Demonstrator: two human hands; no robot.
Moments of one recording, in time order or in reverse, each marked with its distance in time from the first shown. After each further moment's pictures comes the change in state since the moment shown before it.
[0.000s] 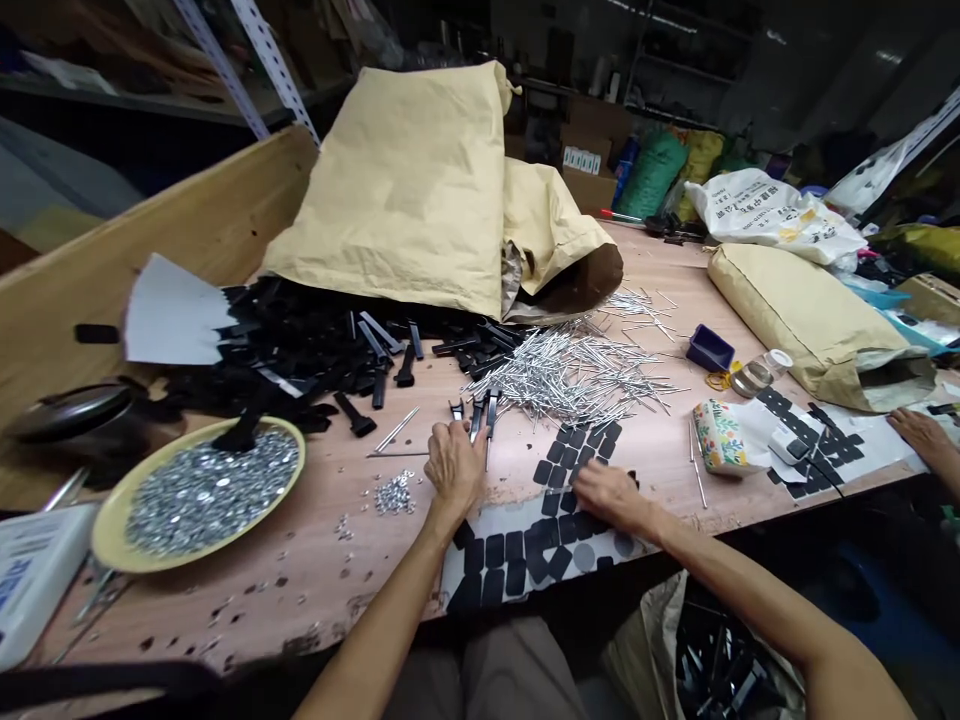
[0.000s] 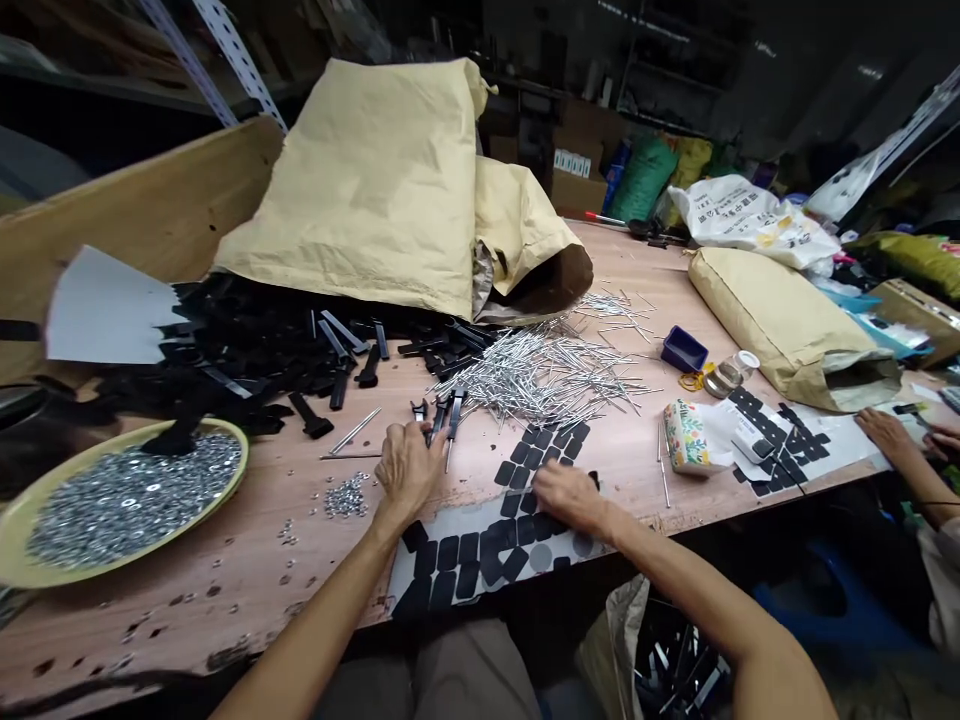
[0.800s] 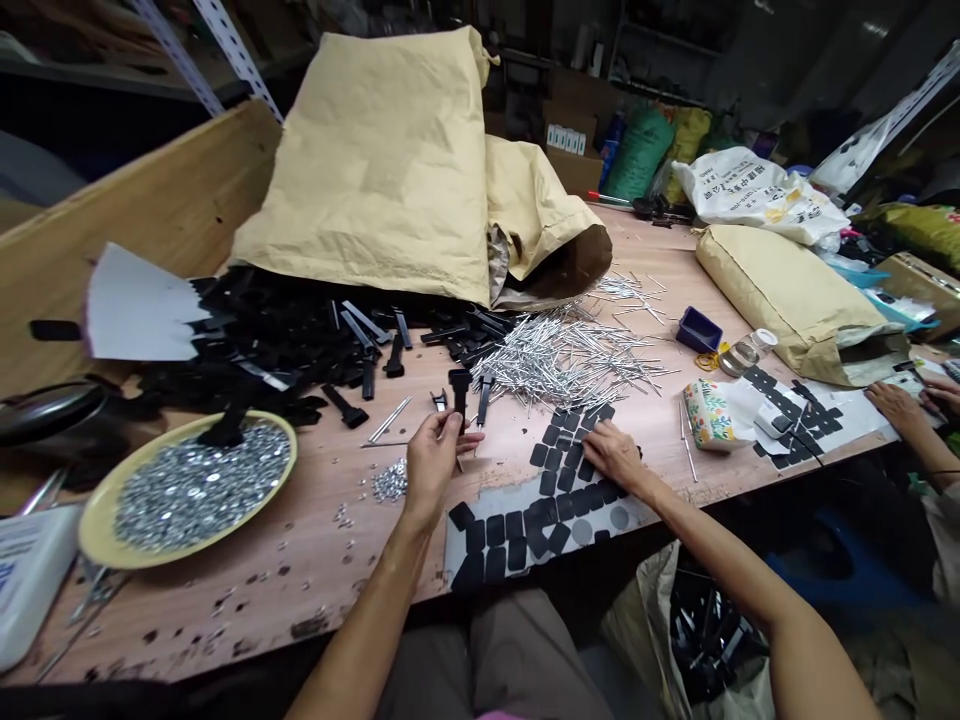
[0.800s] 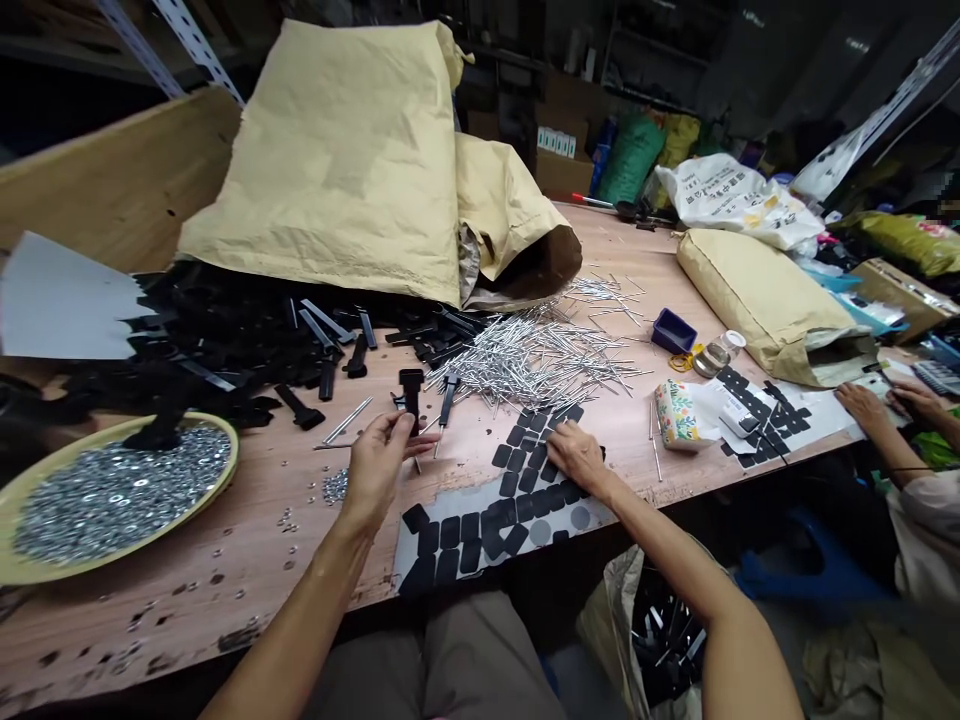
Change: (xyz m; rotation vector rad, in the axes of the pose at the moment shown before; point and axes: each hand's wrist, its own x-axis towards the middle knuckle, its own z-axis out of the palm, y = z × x) left_hand -0.007 -0.017 -0.018 -1.066 -0.135 -0.218; right_hand -0.002 -0.003 -0.004 -0.026 0.029 0.249
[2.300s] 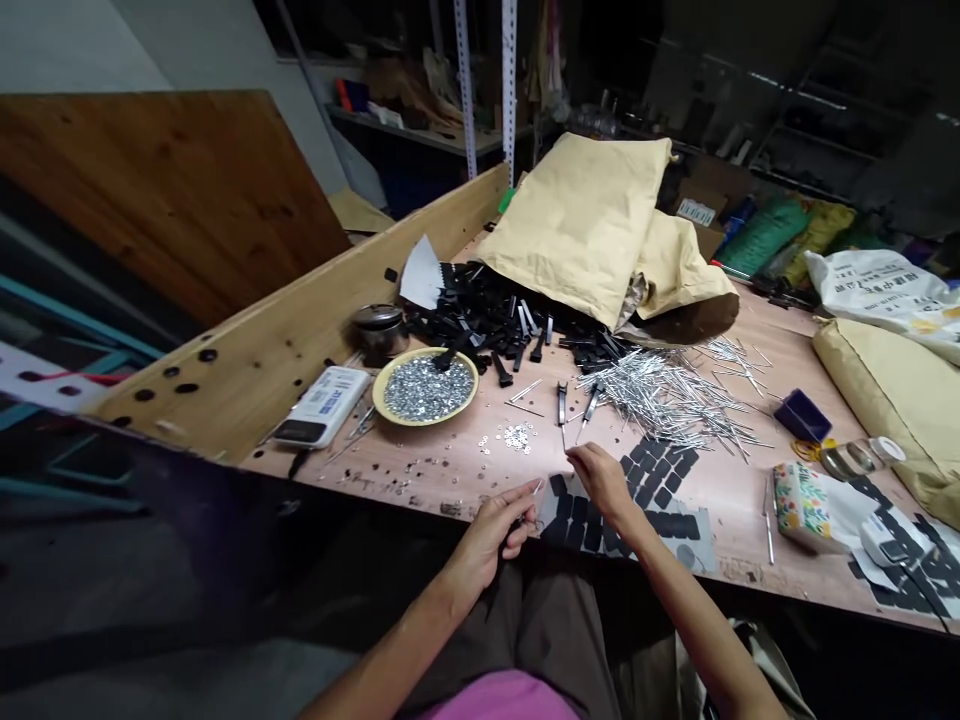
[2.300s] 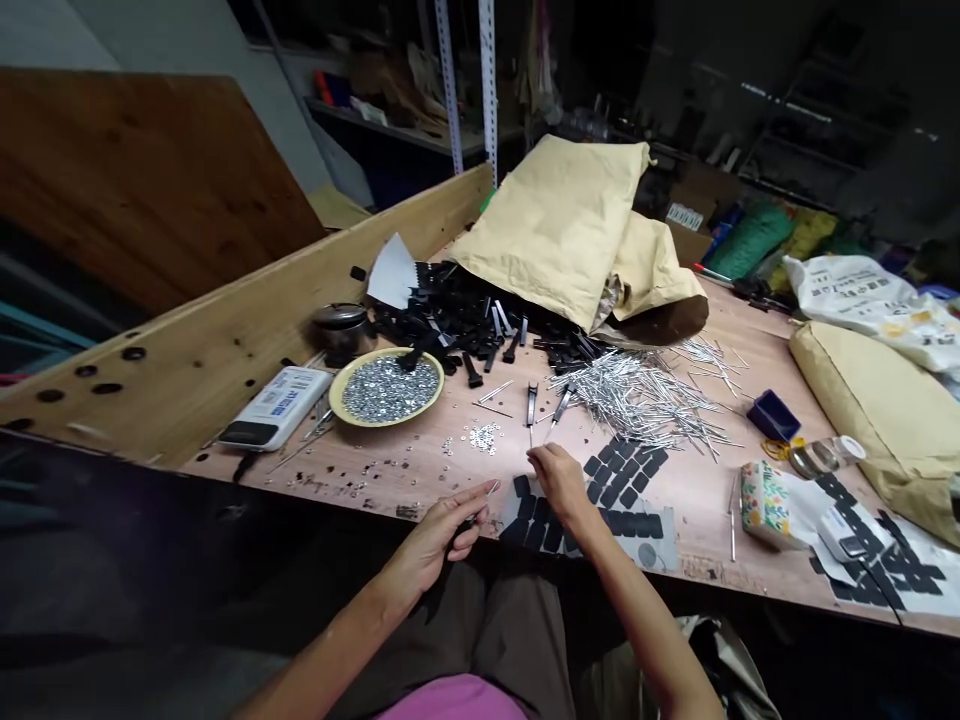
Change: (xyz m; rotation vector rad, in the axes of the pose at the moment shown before) left_hand -0.104 -0.016 -0.086 -0.442 -0.145 -0.512; right_hand 0.079 -0.154 -0.021 0.315 -0.151 -0.053
